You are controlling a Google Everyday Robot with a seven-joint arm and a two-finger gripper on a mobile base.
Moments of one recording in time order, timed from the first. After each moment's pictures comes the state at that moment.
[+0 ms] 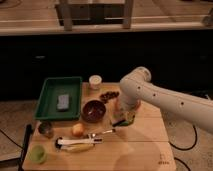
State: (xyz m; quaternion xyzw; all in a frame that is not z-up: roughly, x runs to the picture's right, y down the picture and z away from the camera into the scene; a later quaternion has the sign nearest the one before) arm 0.089 0.119 0.739 -0.28 -0.10 -0.19 0.93
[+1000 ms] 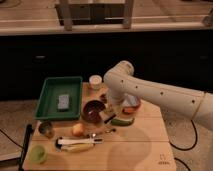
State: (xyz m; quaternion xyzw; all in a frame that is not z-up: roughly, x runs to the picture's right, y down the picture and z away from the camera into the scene) arm 0.033 0.098 0.755 -0.28 -0.12 -0.27 0.91
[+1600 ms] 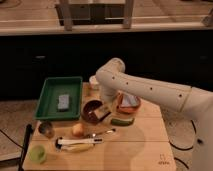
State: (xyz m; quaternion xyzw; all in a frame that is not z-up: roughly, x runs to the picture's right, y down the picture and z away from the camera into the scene) arm -0.005 0.086 0.765 -0.29 -0.13 -0.30 0.90
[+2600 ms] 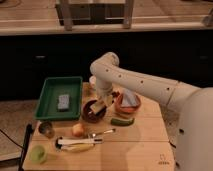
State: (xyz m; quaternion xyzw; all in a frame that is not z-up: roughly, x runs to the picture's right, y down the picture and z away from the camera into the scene) arm -0.003 0.066 0.780 -0.29 -0.14 -0.32 0.89
